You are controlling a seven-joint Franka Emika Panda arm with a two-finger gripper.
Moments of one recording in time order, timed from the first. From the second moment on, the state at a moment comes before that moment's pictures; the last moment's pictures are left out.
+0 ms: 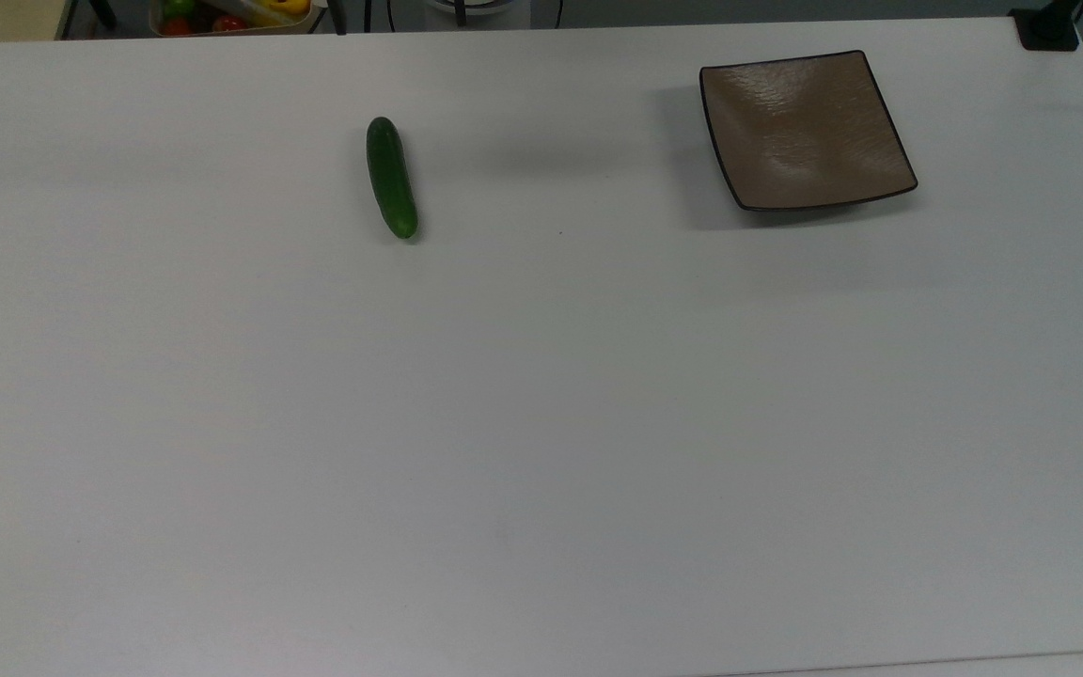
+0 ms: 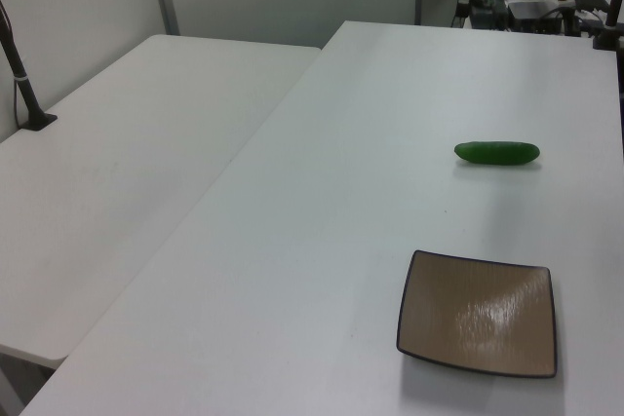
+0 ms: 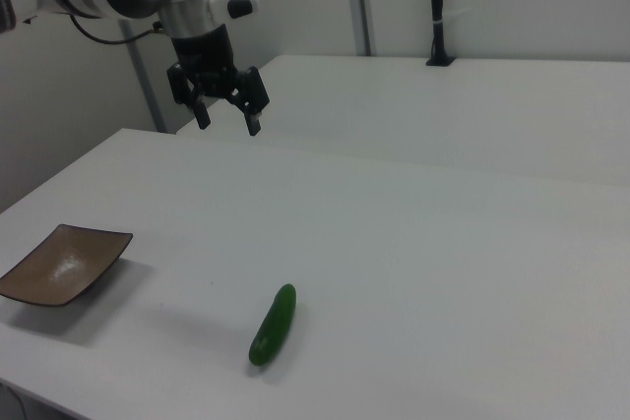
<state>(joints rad) 0.12 0.00 -0.08 -1.58 0.03 1.67 -0.12</state>
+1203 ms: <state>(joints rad) 0.12 0.00 -0.08 -1.68 0.03 1.67 -0.14</state>
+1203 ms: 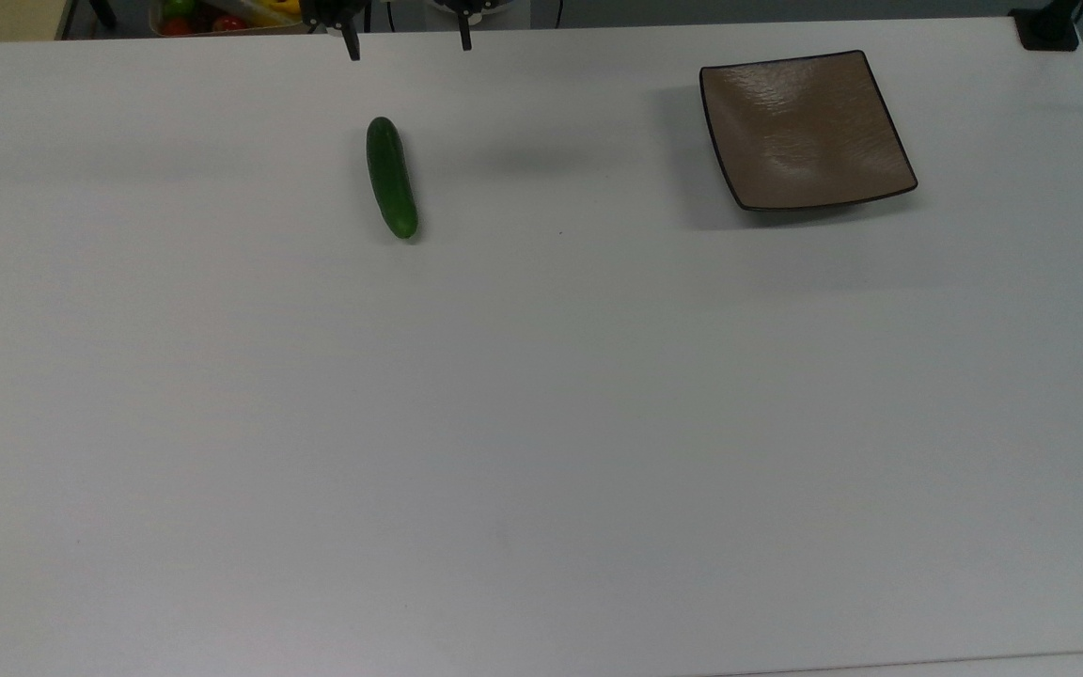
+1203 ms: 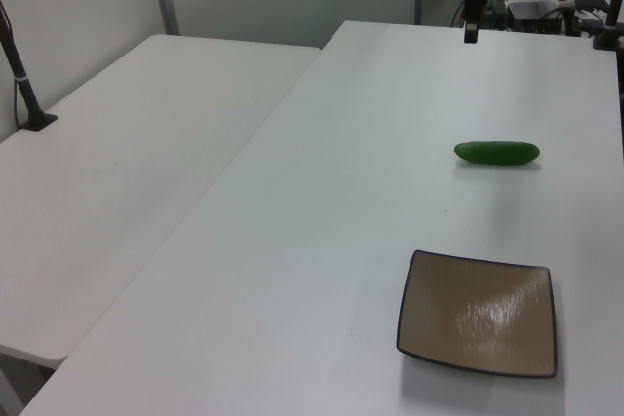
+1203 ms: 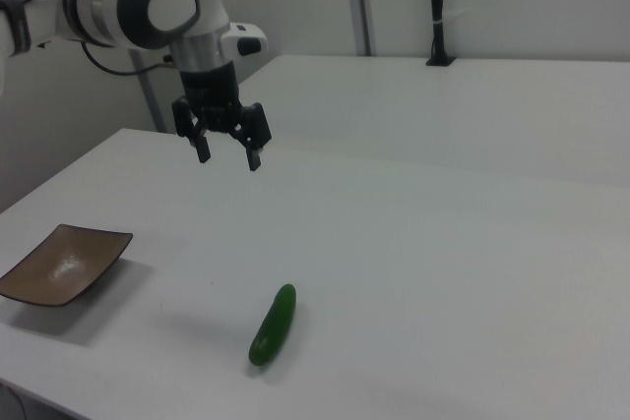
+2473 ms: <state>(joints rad) 0.08 -0.02 -0.08 -2.03 -0.06 1.81 -0.34</state>
